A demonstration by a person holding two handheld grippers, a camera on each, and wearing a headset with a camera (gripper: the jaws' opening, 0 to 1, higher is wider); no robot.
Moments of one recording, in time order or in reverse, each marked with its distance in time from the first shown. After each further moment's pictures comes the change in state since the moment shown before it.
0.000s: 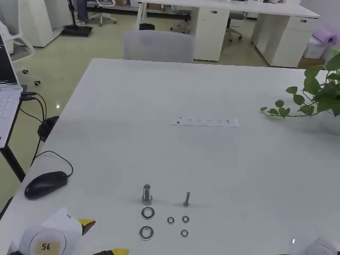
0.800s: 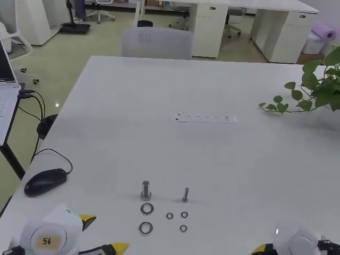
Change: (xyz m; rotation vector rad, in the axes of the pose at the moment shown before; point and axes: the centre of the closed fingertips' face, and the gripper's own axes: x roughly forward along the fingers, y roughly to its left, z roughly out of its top) left arm 0.000 -0.001 0.003 0.000 -0.005 0.009; right arm 0.023 -0.006 0.040 -0.084 -0.039 -0.002
